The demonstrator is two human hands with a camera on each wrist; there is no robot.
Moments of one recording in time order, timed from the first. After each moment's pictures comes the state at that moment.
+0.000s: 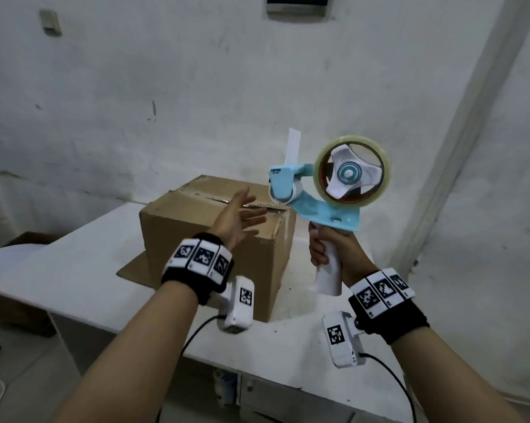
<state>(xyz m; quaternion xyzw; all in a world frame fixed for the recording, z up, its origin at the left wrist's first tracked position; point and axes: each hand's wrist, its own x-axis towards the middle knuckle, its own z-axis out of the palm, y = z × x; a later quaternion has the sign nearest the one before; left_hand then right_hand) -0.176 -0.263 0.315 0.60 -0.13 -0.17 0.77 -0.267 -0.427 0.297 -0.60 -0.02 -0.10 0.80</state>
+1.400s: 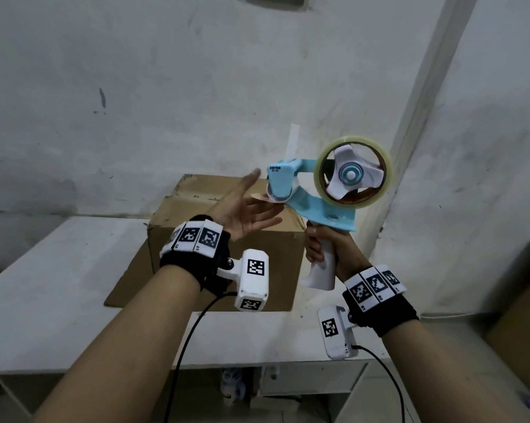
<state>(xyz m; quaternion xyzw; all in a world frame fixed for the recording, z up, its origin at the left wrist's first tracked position) -0.095 -0.149 0.330 0.46 -0.17 -0.42 0.76 -0.221 -0.286 0.281 -0.58 0.06 -0.19 0.79</state>
